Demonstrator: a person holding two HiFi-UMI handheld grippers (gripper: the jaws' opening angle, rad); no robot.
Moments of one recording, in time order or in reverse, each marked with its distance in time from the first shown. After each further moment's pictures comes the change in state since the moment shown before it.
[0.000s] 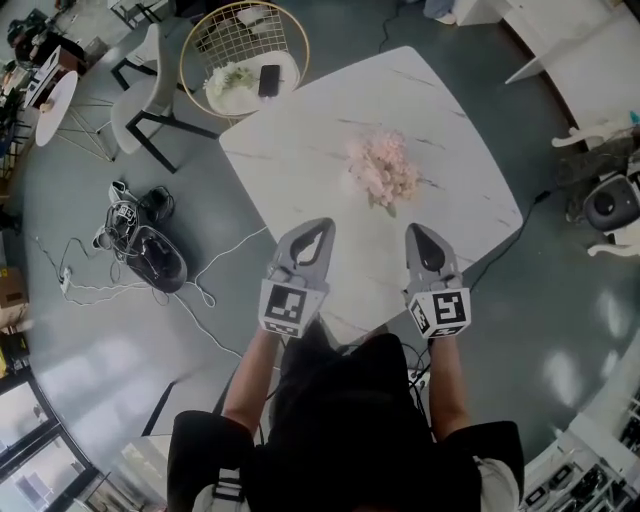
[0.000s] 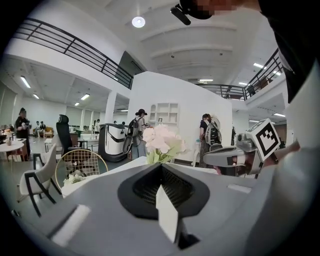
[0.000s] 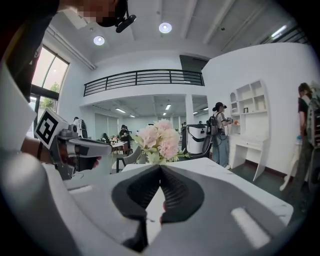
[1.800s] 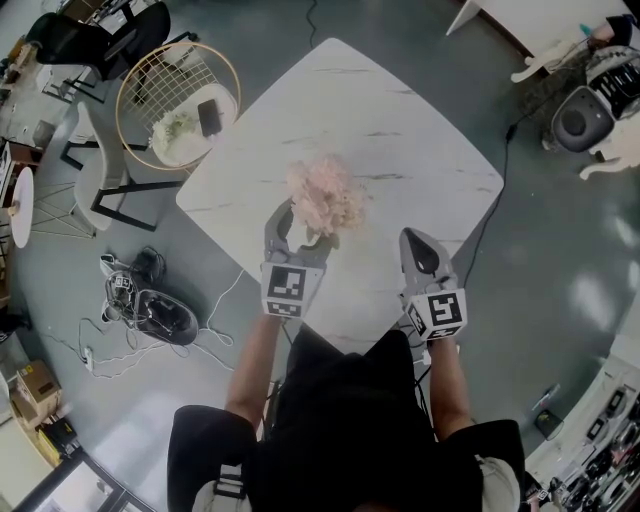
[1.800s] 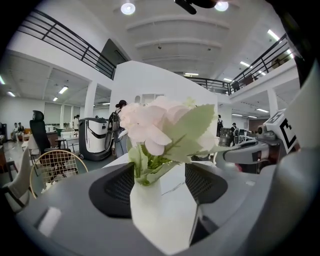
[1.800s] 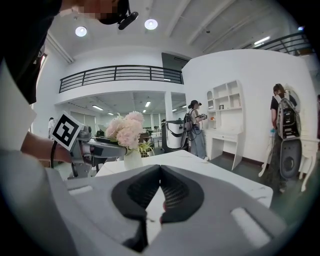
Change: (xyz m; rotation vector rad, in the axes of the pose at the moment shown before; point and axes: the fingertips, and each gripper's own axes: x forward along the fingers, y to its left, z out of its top) left arm 0.125 -0.005 -0.013 0.074 0.089 -0.195; right arm -0.012 -0.060 -0.029 0.098 0.049 -0.244
